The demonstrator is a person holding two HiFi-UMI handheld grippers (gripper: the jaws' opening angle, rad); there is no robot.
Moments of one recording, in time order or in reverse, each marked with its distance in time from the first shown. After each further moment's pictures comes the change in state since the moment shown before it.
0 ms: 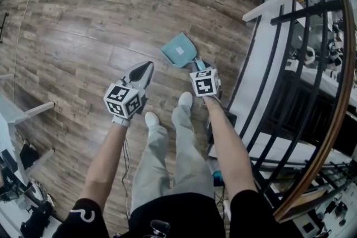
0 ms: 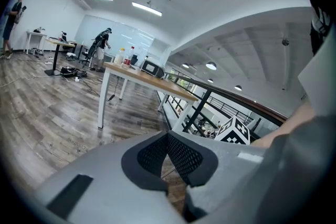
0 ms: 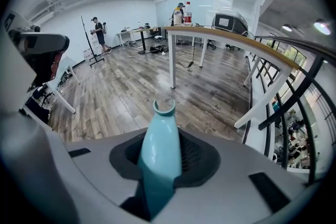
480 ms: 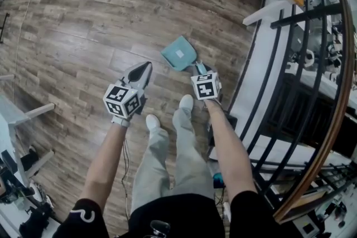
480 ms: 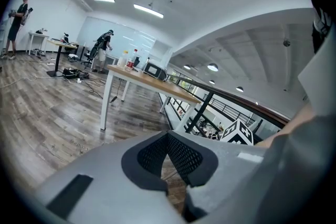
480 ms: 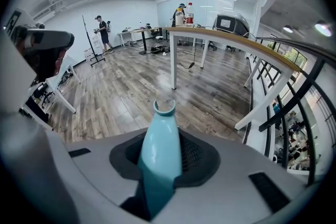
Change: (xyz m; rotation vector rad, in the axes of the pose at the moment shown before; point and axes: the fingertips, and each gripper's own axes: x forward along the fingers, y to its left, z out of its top) left arm -0.005 0.017 0.012 -0.004 -0.017 0.016; right arm 0.000 0.004 0.007 -0.012 -0.010 0.001
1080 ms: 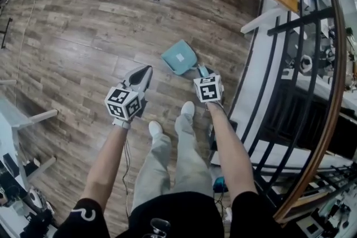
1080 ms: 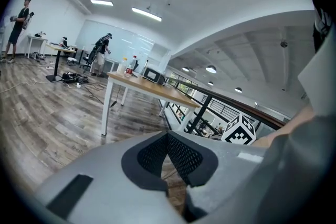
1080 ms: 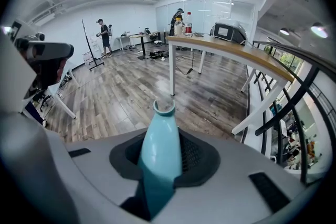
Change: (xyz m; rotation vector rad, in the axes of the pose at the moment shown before) left arm -0.032 0.004 0.036 0.018 -0.024 -0.010; right arm -0.041 0.012 0.042 0.010 -0.027 -0.019
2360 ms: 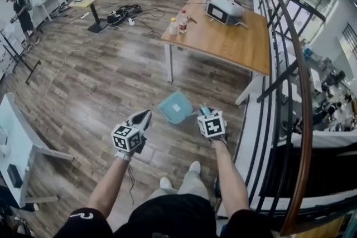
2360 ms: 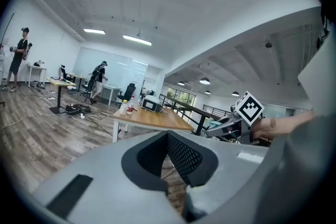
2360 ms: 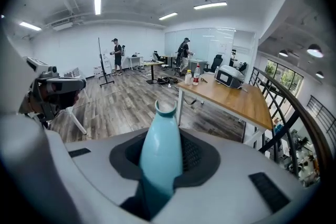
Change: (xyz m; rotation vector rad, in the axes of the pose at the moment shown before) left arm -0.215 -0.064 0.165 0.152 -0.167 0.028; right arm -0.282 0.100 0.172 -0.065 -0.245 0.033
